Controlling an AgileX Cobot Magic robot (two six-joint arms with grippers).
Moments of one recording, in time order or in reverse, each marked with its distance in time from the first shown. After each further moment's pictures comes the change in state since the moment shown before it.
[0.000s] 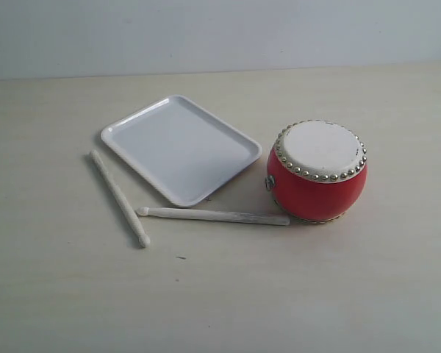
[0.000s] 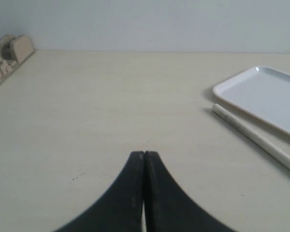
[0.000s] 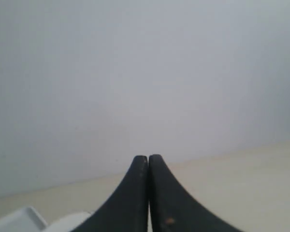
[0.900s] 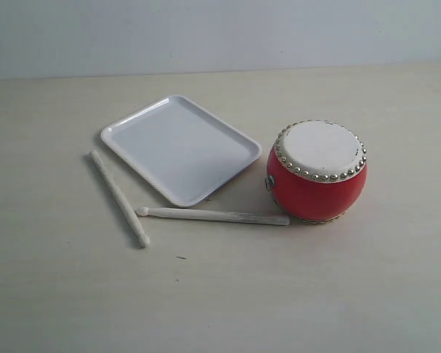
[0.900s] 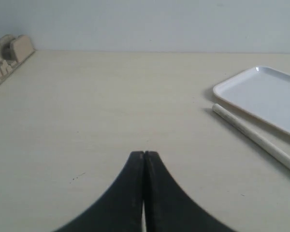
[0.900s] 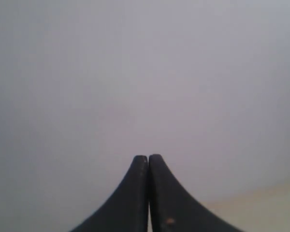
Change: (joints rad) left arm 0.000 0.000 0.000 0.000 0.000 0.000; right arm 0.000 0.817 -0.869 -0.043 0.203 0.155
